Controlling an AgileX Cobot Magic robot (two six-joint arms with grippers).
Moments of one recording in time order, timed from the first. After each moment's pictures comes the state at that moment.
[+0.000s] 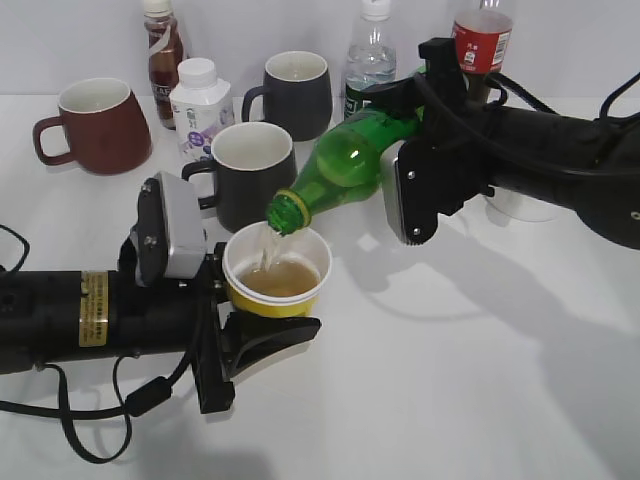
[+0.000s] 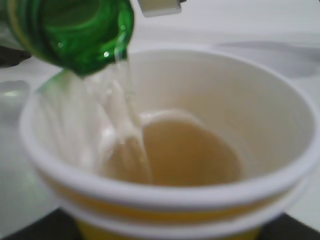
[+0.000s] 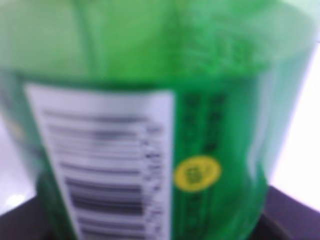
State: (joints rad) left arm -0.52 1.78 -0.51 0.92 -1.00 -0.27; right arm 0.45 1.75 -0.80 -0.45 -0.69 -1.30
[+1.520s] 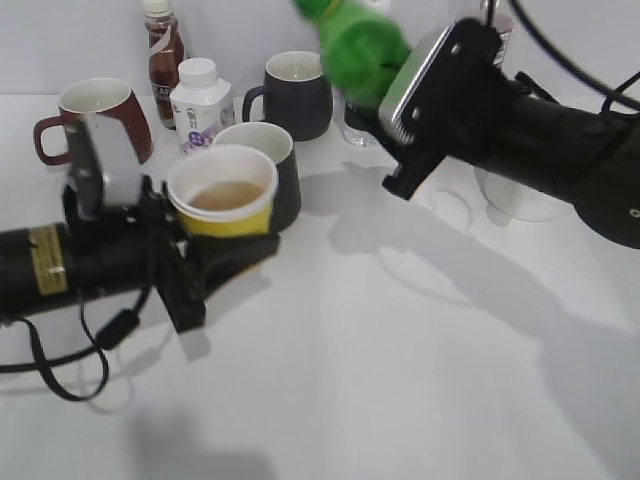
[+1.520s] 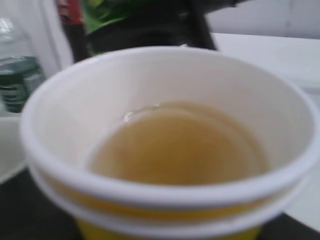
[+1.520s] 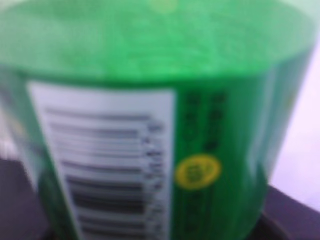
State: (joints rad) left arm -0.39 1.73 -0.51 0.84 -1.08 -0.27; right arm 0.45 1.75 -0.80 -0.41 -0.79 -0.46
